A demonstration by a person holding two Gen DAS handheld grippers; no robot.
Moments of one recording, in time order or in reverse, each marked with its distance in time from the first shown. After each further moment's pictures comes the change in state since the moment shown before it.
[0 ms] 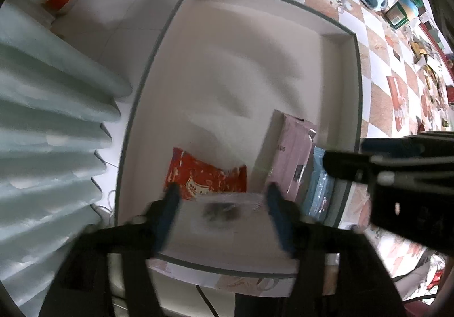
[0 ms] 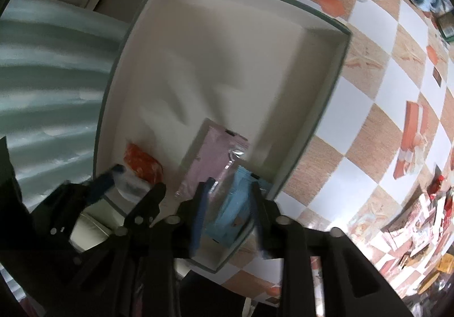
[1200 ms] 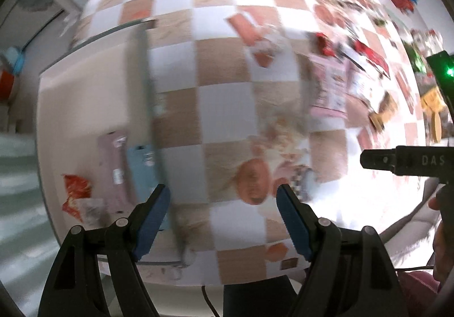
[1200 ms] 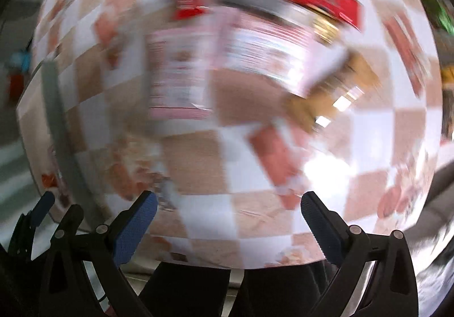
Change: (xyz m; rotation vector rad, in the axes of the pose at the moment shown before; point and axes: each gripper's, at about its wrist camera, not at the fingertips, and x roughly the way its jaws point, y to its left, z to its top) left arm -0.024 -0.184 -0.051 0.453 0.023 -0.055; right arm -0.010 -0.274 -0.206 0.716 -0.014 0.040
